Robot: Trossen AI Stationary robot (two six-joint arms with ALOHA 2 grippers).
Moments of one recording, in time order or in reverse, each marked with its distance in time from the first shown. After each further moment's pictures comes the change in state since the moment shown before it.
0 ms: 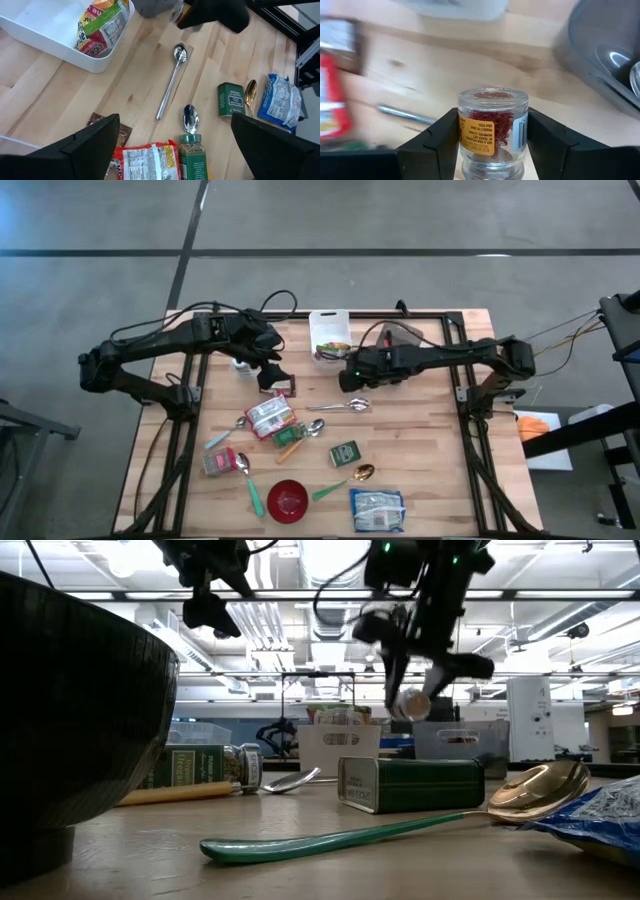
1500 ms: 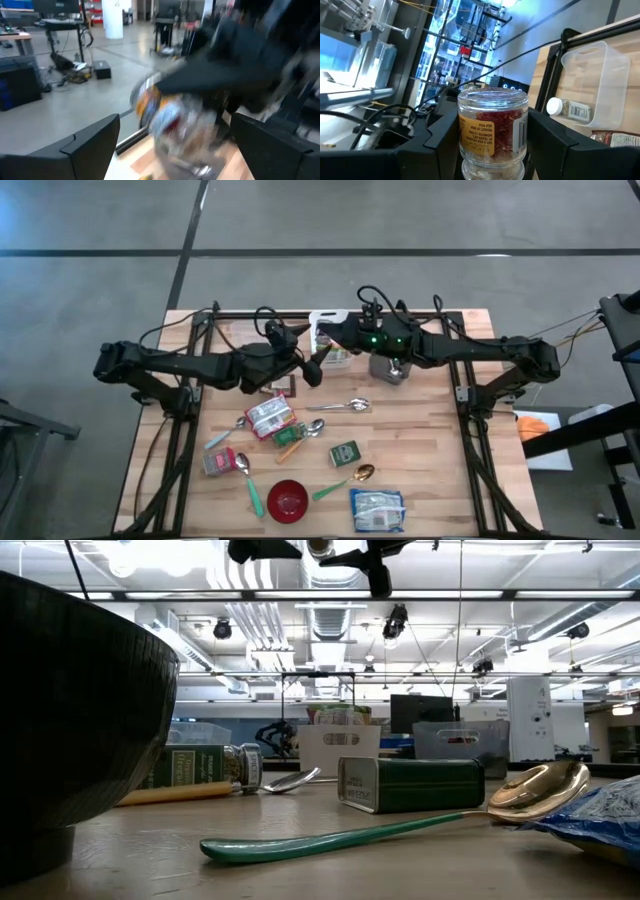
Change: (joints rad) left arm -0.367 0.159 0.007 0.904 -0.952 0.136; right arm -0.034 -0.181 -0.002 0.950 0.004 0.024
